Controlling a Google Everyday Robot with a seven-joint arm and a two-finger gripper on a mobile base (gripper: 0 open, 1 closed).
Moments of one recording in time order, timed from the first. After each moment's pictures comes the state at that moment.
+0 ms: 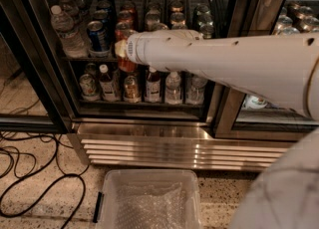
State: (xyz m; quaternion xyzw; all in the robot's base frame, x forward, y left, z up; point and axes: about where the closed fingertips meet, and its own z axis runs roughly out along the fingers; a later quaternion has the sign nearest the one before) arm 0.728 0.085 0.876 -0.13 0.83 0.22 0.50
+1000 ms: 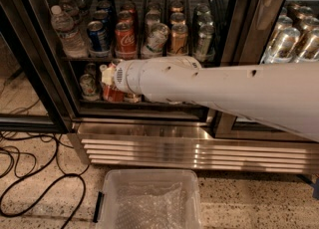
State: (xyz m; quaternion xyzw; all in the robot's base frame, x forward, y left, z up) arm 0.633 0.121 0.838 -0.10 0.85 0.30 0.42
